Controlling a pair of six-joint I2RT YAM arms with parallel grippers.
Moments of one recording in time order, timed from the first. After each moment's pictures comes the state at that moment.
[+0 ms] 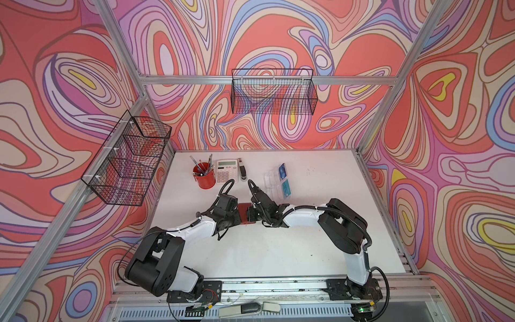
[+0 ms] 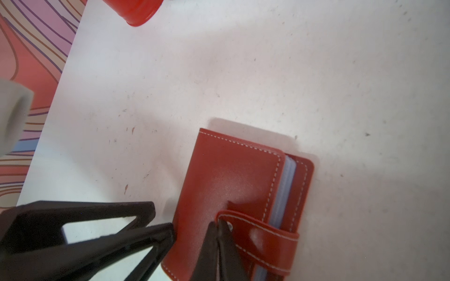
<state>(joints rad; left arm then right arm) -0.42 1.43 0.61 -0.17 0.02 -0.68 0.90 2.04 1.22 0.06 -0.03 0.64</state>
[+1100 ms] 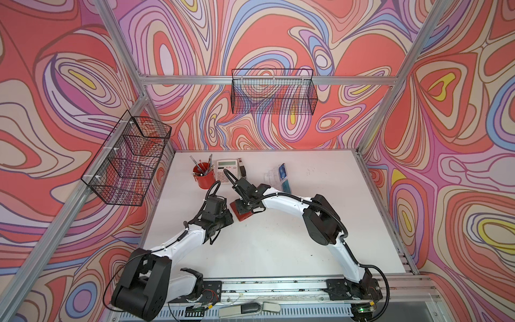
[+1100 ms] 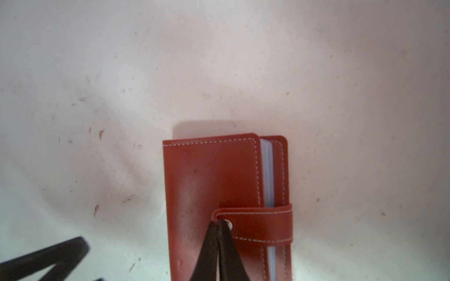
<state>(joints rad) -0.29 1.18 0.49 -0.18 0.02 -0.70 0.89 2.35 1.94 -0.68 0.00 0.43</state>
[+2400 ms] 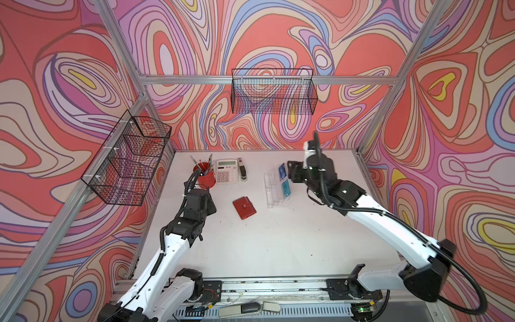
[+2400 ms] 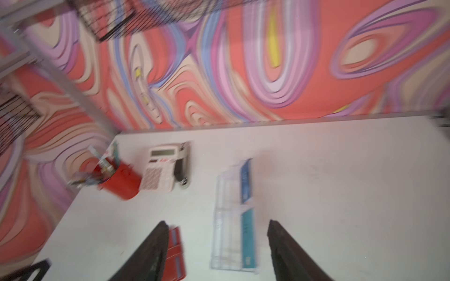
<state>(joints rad) -0.23 0.93 0.61 -0.34 -0.37 -0.48 0.66 1.23 1.22 -0.32 0.54 0.44</state>
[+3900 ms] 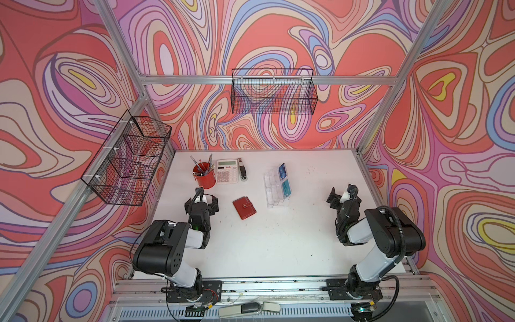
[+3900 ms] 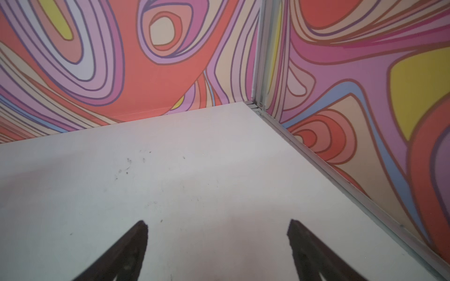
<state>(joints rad) -0.10 1.55 0.27 0.98 -0.35 -0.01 0.05 1.70 0.30 1.25 0.29 0.05</state>
